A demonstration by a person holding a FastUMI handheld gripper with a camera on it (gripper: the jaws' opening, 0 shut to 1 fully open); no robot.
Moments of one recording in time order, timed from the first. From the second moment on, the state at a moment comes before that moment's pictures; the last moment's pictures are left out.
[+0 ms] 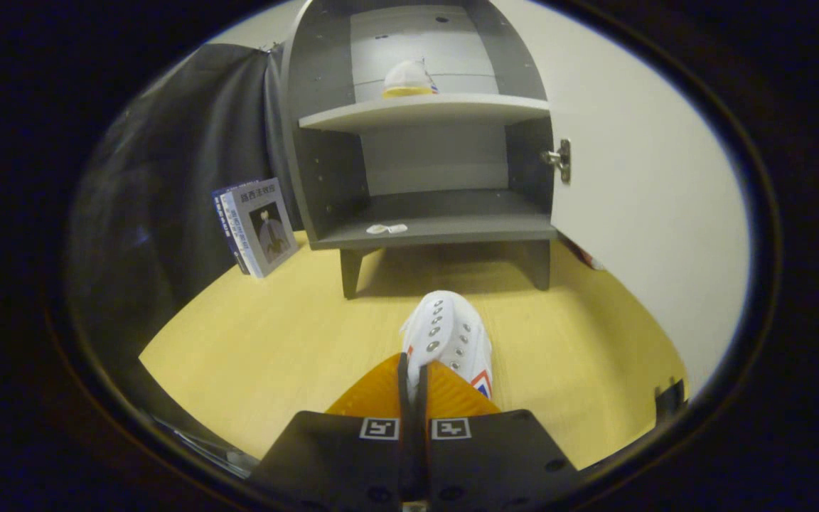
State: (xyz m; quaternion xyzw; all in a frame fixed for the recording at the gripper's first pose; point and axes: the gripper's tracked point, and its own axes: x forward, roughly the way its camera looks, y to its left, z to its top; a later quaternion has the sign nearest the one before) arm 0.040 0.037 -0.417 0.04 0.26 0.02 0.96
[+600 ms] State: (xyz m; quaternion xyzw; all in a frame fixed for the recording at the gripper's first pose) arm 0.082 0.036 -0.198 -0.01 0.17 -0.04 0.99
